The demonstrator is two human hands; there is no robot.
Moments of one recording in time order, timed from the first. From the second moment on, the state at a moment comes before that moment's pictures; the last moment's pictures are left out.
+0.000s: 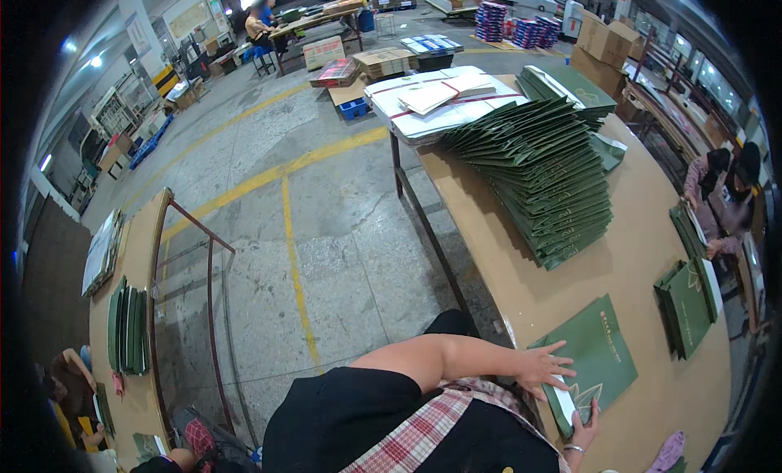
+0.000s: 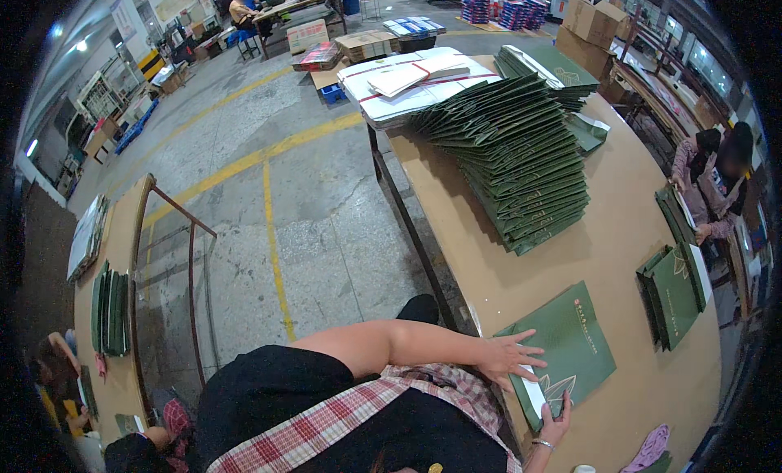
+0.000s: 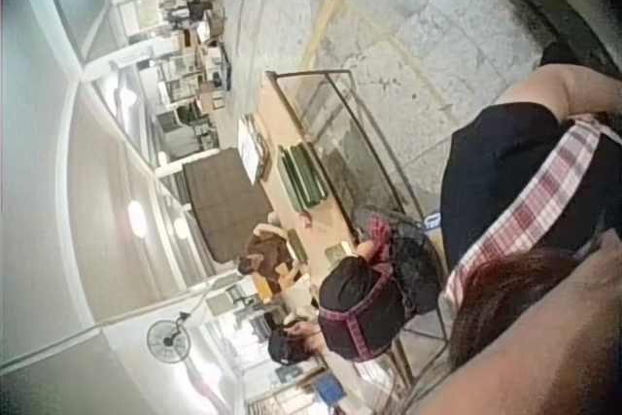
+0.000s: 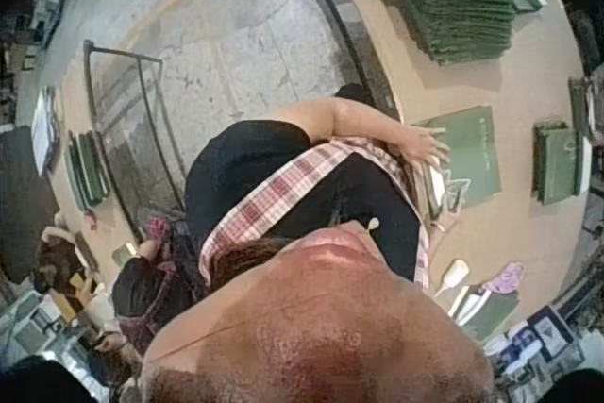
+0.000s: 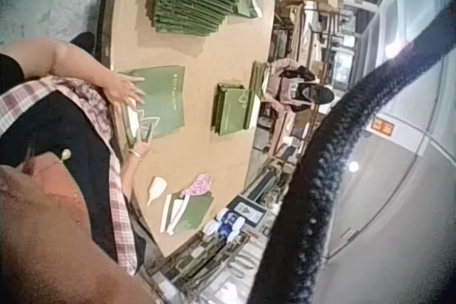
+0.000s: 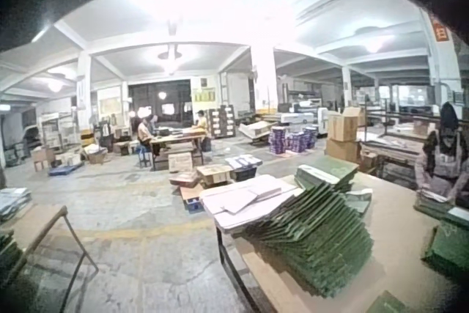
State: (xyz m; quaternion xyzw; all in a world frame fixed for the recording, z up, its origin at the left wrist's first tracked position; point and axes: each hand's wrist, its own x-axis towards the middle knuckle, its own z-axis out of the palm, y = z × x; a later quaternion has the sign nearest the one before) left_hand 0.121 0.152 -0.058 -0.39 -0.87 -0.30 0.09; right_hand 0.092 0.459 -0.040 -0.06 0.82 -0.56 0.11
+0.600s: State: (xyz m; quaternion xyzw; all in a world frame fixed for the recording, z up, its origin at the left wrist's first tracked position) left_hand 0.115 0.150 -0.061 -0.39 -0.88 -0.26 0.09; right_hand 0.095 0.434 -0.033 -0.02 0.80 -0.59 0.09
